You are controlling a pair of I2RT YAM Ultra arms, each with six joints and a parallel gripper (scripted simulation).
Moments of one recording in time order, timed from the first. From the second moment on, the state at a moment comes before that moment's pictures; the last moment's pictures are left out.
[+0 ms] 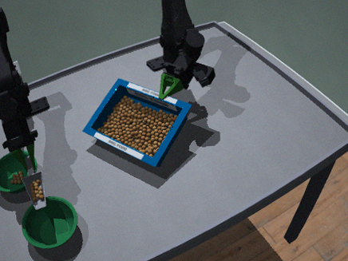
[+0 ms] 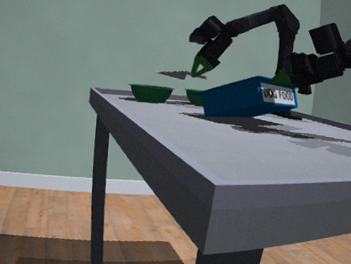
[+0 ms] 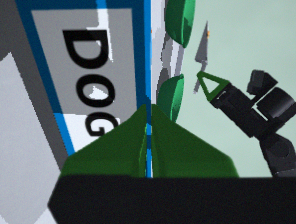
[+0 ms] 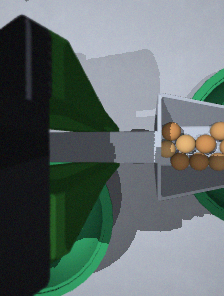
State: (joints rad) left arm -0.27 1.51 0.54 0.46 0.78 -1.19; right arm -0.04 1.56 1.06 -0.46 0.02 -0.01
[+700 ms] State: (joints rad) left arm -0.27 1.51 0.54 0.46 0.78 -1.19; right arm -0.04 1.62 1.21 -0.66 0.02 -0.01
